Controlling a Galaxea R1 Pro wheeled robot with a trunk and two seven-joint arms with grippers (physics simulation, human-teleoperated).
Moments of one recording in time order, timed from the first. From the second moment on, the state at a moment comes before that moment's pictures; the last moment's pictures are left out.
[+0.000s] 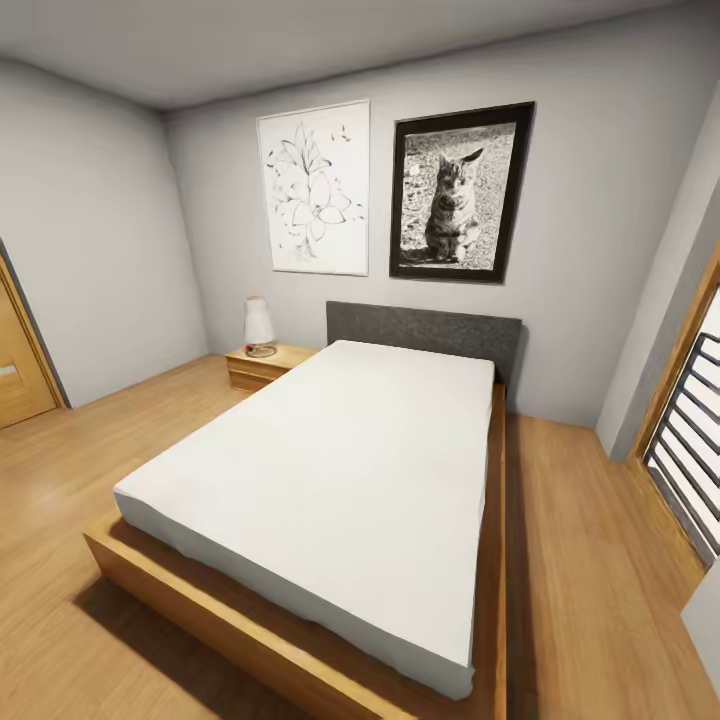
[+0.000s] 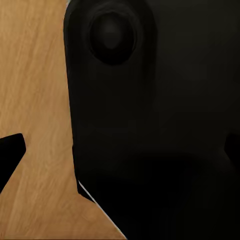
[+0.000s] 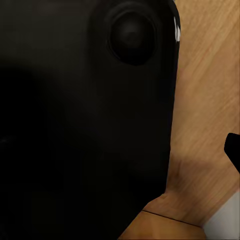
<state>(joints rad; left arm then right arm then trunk) 0.00 0.00 0.00 0.00 0.00 0.00 0.00 0.00 0.00 0.00 0.00 0.00 0.00 0.00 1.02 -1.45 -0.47</state>
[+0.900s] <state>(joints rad) 0.01 -0.06 0.00 -0.10 -0.02 0.01 -0.01 0.01 0.00 0.00 -0.03 0.00 -0.11 0.00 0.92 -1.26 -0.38</state>
